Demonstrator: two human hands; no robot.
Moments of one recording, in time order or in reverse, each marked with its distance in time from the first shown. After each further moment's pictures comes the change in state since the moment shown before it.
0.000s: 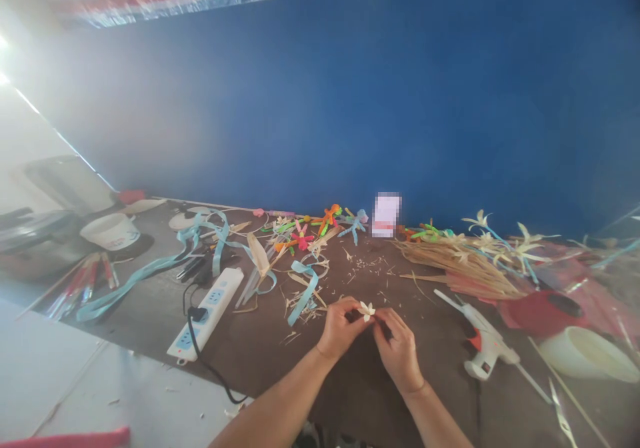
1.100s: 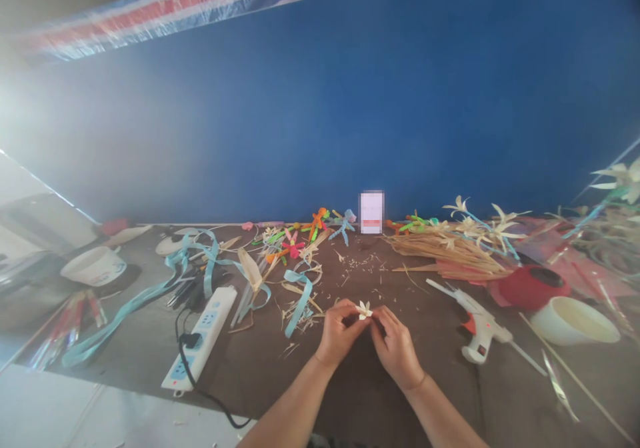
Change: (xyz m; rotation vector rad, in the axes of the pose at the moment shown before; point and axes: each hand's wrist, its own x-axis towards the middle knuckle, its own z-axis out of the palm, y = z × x) left_hand 0.002 0.009 0.001 0.089 -0.096 -0.006; right_hand 0.002 -0.001 -0.004 -0.061 -0.008 -0.037
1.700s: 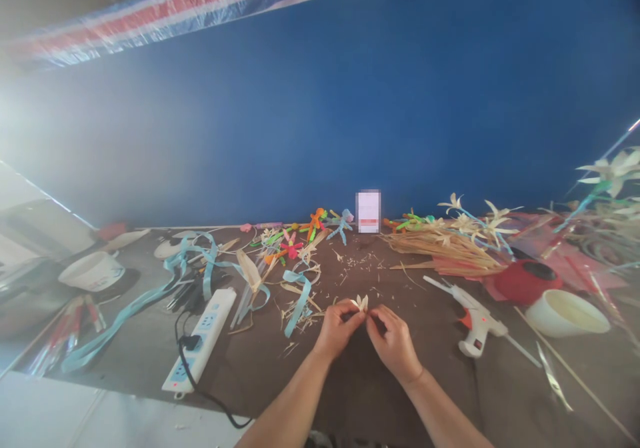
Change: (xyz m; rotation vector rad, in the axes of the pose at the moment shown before) left_hand 0.003 -0.006 0.001 -0.118 -0.023 -0.138; right_hand 0.000 -0.001 0.000 -0.040 0.013 0.057
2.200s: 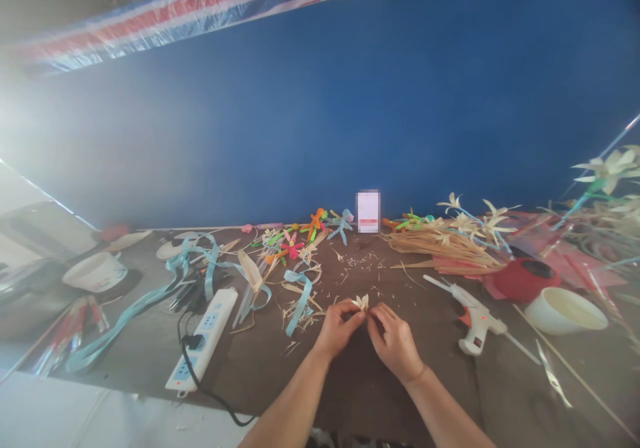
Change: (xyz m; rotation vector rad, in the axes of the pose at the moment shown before) left_hand -0.002 0.003 -0.002 -0.009 -0.031 0.004; right_hand -0.001 -0.002 -0.004 -0.089 -0.041 -0.052
